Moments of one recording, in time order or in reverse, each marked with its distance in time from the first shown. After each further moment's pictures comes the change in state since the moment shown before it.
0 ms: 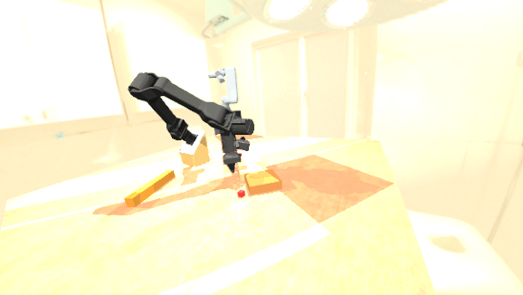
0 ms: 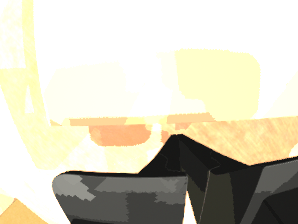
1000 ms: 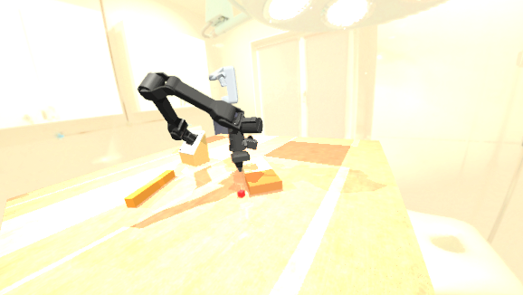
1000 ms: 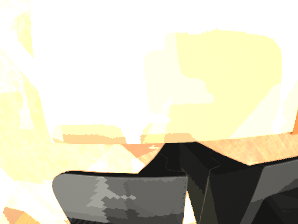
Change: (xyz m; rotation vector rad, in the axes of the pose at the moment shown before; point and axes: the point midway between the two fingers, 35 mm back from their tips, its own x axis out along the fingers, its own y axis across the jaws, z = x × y) arm -0.001 -0.002 0.030 -0.004 0.004 -0.008
